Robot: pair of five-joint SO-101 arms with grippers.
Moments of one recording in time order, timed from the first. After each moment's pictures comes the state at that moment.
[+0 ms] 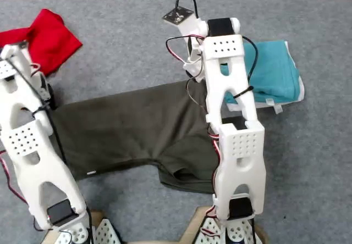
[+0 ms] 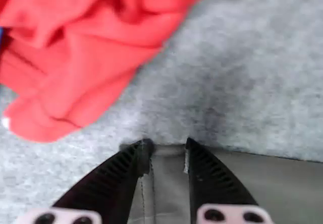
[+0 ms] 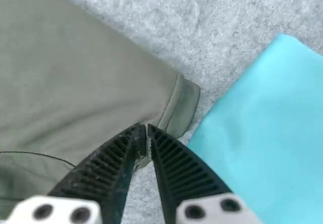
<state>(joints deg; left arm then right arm) -33.1 57.8 -58.0 100.1 -8.4 -8.9 41.5 -52.0 100.7 34.4</state>
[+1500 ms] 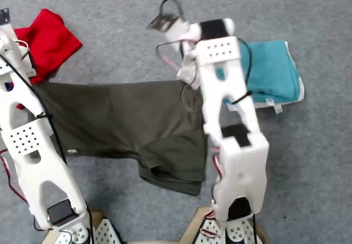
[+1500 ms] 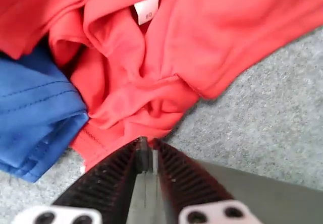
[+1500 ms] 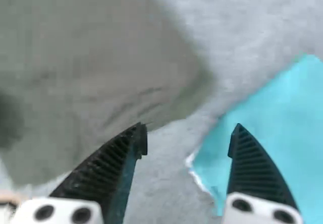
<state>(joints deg) -32.0 58.9 -76.7 94.5 -7.8 -14.5 26.1 -34.8 100.7 43.5</state>
